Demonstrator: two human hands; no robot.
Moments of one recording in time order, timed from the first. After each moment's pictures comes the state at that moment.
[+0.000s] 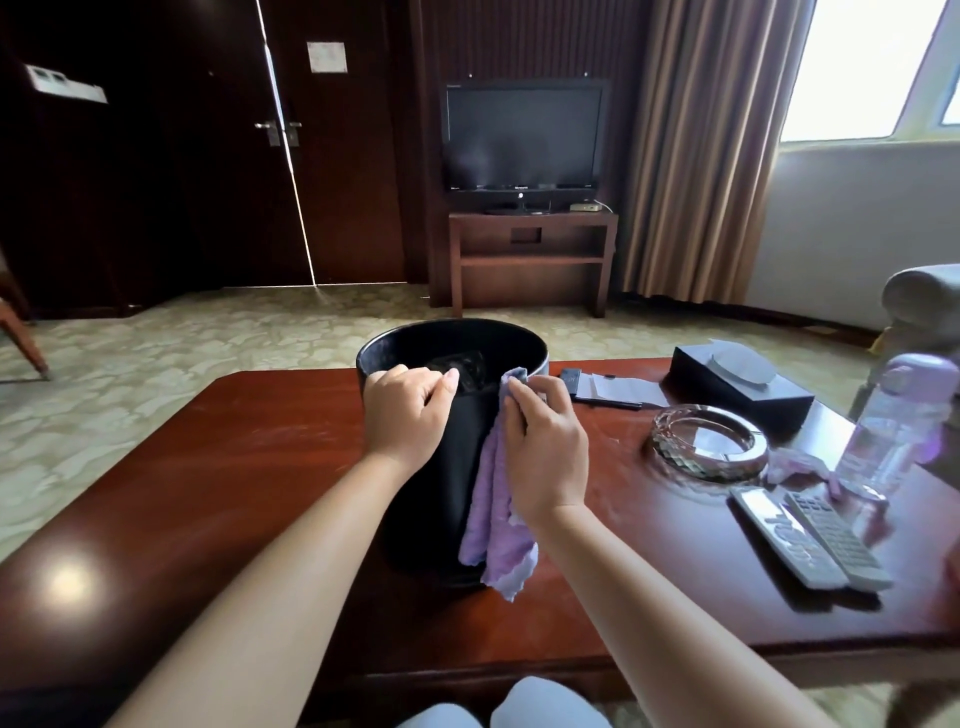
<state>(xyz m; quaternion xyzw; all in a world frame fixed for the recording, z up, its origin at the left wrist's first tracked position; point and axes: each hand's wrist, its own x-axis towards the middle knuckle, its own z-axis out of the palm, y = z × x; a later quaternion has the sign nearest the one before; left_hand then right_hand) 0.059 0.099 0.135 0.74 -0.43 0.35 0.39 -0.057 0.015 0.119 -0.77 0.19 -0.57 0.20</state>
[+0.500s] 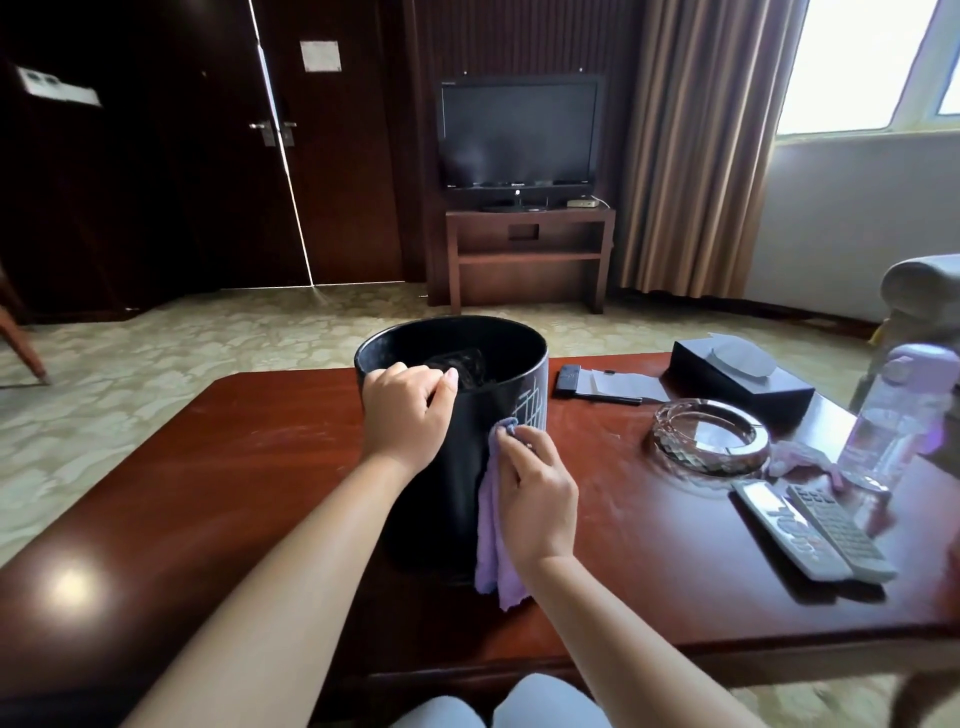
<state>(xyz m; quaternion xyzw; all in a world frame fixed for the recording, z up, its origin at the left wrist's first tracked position) 0.060 0.097 0.131 0.74 -0.43 0.37 0.37 -0.060 0.028 0.065 -0.75 0.19 -0.57 0.27</state>
